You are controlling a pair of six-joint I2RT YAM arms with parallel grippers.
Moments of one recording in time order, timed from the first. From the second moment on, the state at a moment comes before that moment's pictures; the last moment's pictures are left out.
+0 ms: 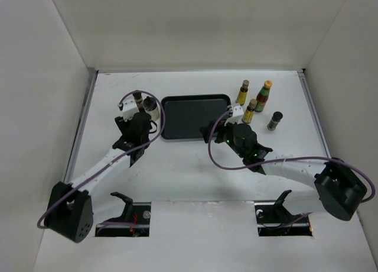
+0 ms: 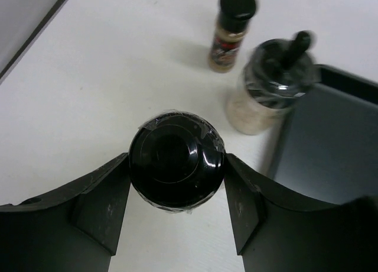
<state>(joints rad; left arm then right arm) -0.41 1.16 0.64 0.01 -0.77 -0.44 0.78 1.31 0.60 0.53 0.23 0.40</state>
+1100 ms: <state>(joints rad) -0.54 1.89 1.23 0.16 -0.61 -0.39 0.68 1.27 0.59 0.53 0.24 0.46</state>
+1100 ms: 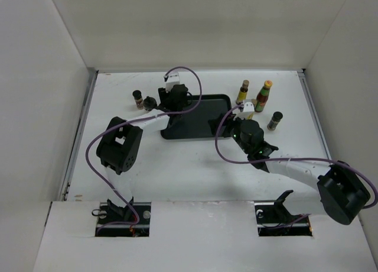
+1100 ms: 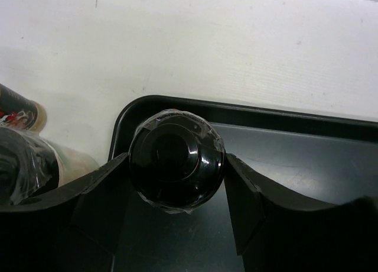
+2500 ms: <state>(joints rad) -0.77 1.03 0.37 0.51 -0.50 -0.54 0.38 1.24 0.83 0.10 0.45 0.38</state>
